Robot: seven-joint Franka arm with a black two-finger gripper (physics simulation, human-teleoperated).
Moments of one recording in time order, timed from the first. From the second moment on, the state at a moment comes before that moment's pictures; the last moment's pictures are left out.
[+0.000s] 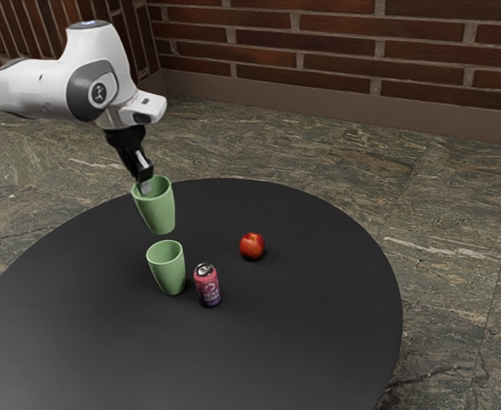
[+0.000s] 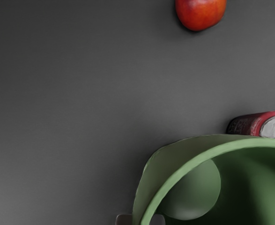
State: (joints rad) arm -0.03 0.13 0.15 -1.78 -0.04 1.97 0.58
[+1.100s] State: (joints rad) arm -0.03 0.15 0.15 -1.85 -0.05 1.99 0.57
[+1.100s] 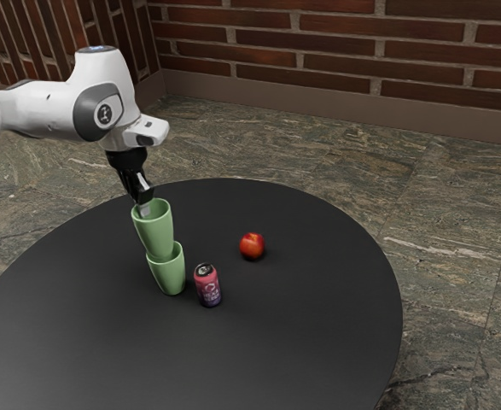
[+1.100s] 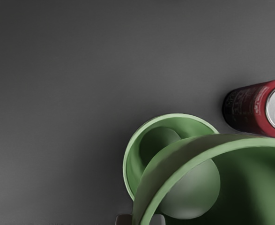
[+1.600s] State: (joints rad) arm -0.03 0.18 0.15 -1.84 -0.05 2.01 0.57
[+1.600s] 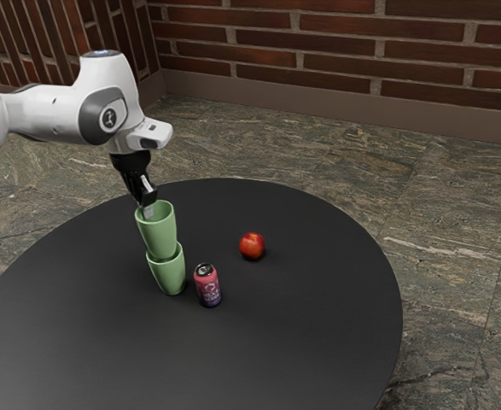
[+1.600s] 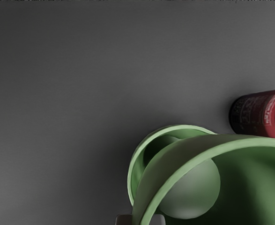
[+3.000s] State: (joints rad) arm -0.04 0.21 0.15 -1.84 -0.07 2.04 0.56
